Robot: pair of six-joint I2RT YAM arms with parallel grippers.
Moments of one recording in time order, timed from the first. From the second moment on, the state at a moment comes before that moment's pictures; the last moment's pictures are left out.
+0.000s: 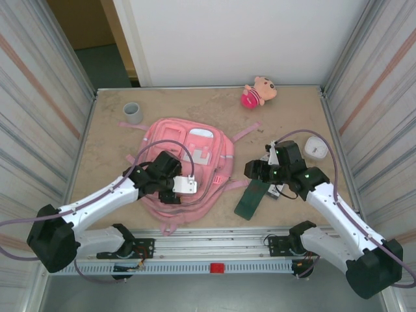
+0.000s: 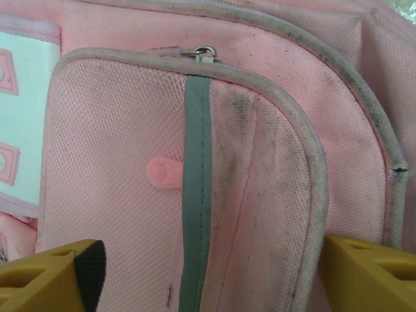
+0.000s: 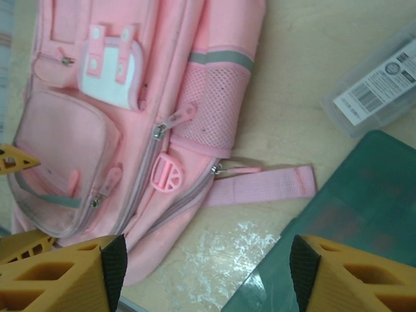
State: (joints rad) left arm -0.74 1.17 0.76 -0.65 0.03 0.95; right arm 0.43 0.93 0.72 -0.61 -0.29 0.60
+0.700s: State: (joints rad) left arm -0.52 0.90 0.74 -0.66 0.39 0.93; right arm 0.42 1.38 0.81 -0.14 -0.73 0.29
